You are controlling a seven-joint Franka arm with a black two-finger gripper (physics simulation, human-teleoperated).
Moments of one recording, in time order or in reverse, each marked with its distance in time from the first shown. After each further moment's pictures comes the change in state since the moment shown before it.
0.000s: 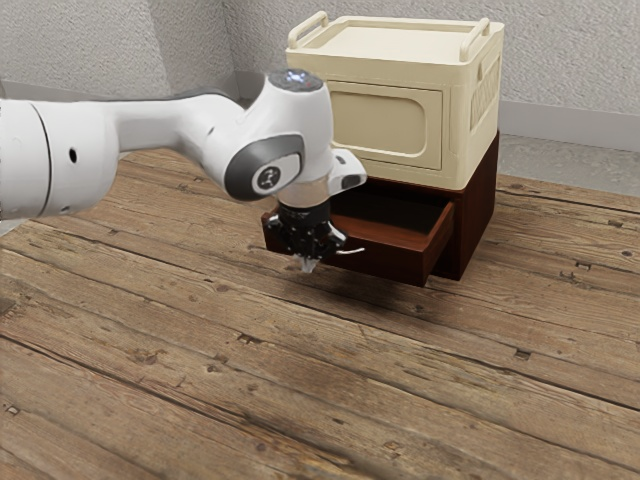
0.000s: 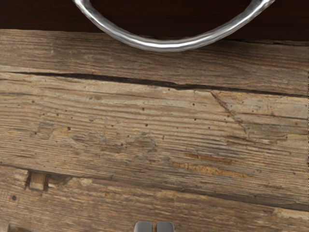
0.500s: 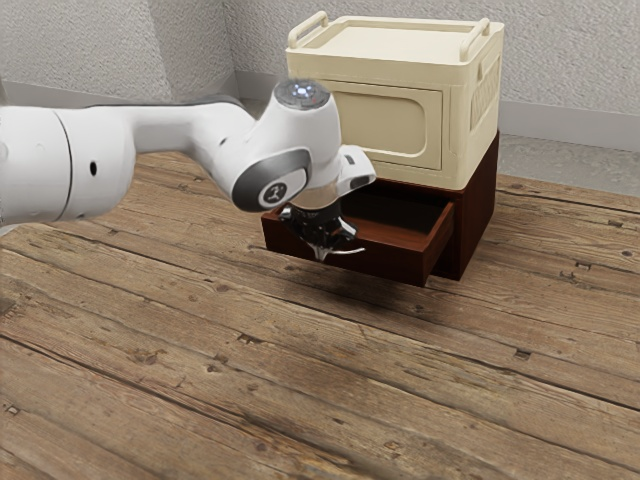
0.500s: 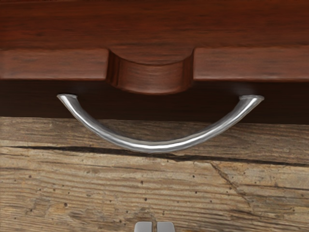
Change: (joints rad) arm 0.002 0.043 0.002 0.007 0.099 0.155 -0.022
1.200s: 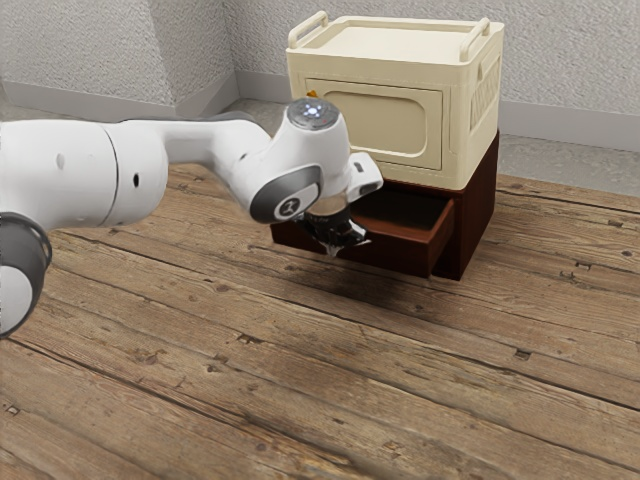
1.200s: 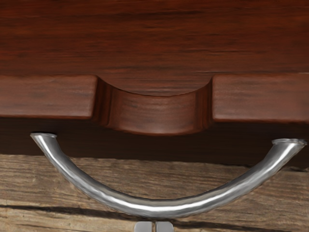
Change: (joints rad) arm 0.044 0.145 -0.001 0.090 0.040 0.122 -0.007
